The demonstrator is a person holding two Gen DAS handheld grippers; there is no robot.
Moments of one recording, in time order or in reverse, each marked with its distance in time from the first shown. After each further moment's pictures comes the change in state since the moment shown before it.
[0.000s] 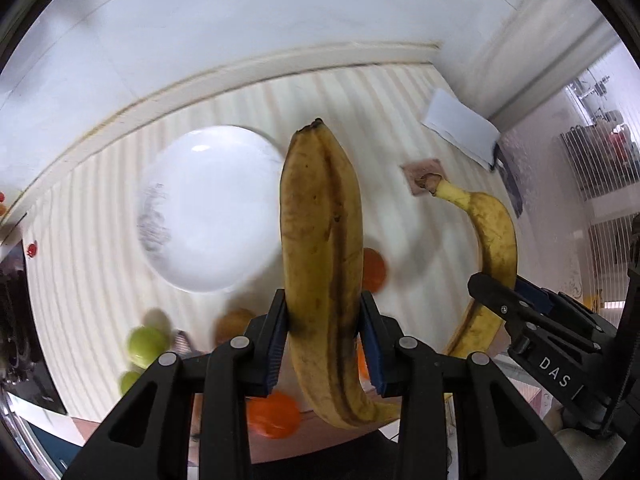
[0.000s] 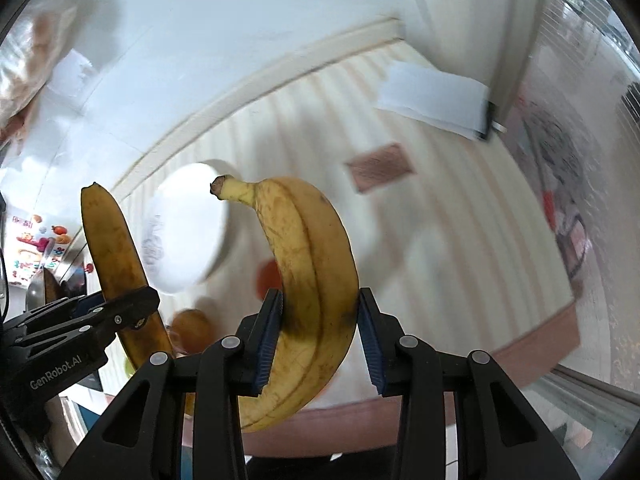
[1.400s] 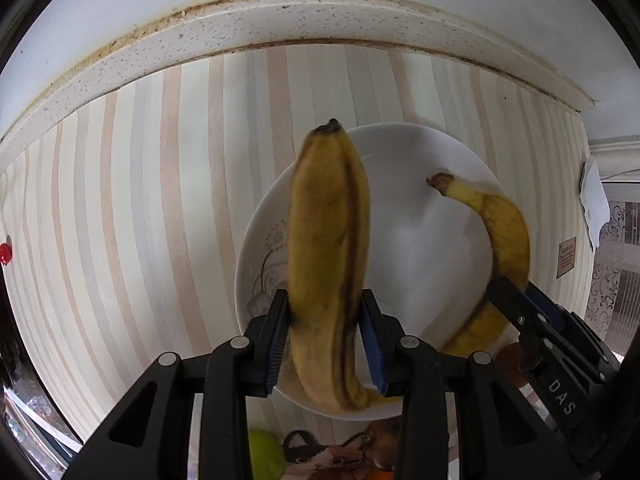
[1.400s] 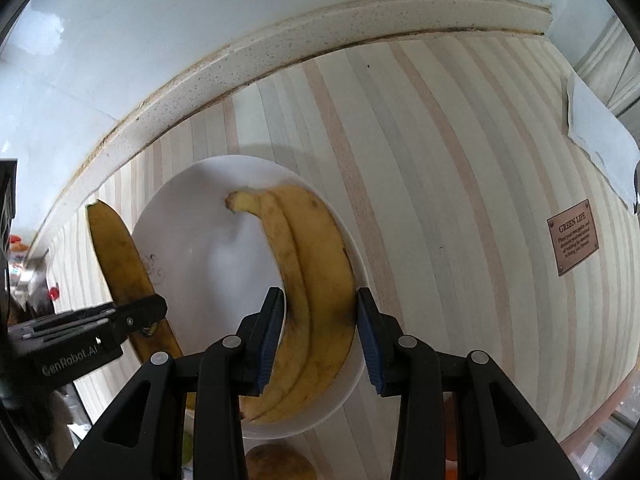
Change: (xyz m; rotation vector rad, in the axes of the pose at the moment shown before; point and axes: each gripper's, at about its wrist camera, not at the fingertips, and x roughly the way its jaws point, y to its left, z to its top) left arm 0.137 0.161 0.081 -0.211 0.248 -0.024; right arm 0.188 0.143 0.089 -0.012 0.151 -0.080
